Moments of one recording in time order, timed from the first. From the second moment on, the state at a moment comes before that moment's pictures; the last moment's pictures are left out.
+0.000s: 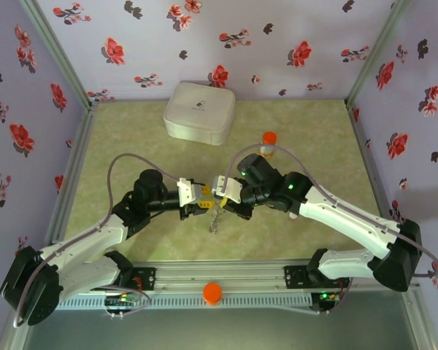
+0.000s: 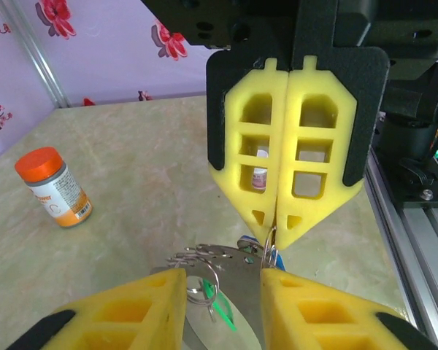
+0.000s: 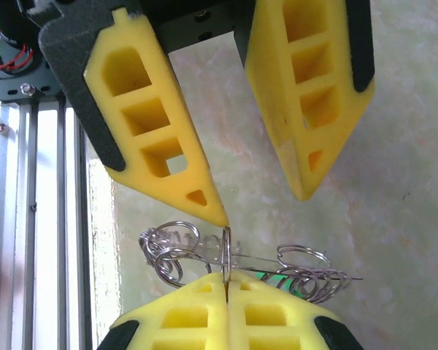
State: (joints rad) left arm -0.71 1.02 0.51 0.21 0.68 0.37; right arm 0.94 1.23 1.09 -0.73 -0.30 -0.44
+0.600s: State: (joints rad) left arm -0.71 1.04 0.53 0.17 0.72 0.38; right arm 0.95 1.29 1.17 -0.79 -0.27 -0.49
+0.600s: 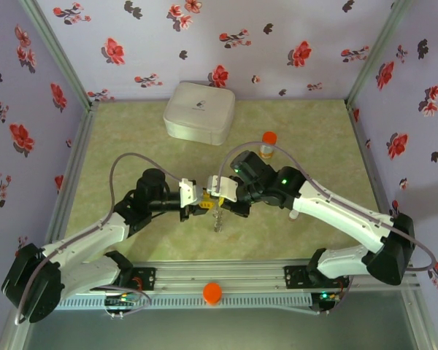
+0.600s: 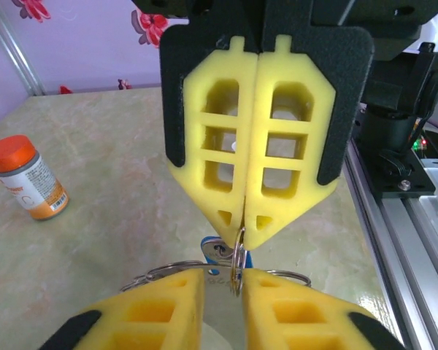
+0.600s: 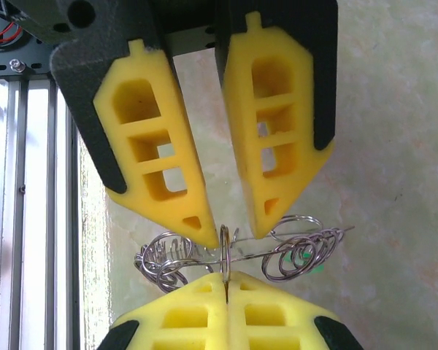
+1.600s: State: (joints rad) left arm -0.71 1.05 0.47 0.35 0.75 0.26; right arm 0.91 1.05 0.93 -0.55 -0.27 -0.43
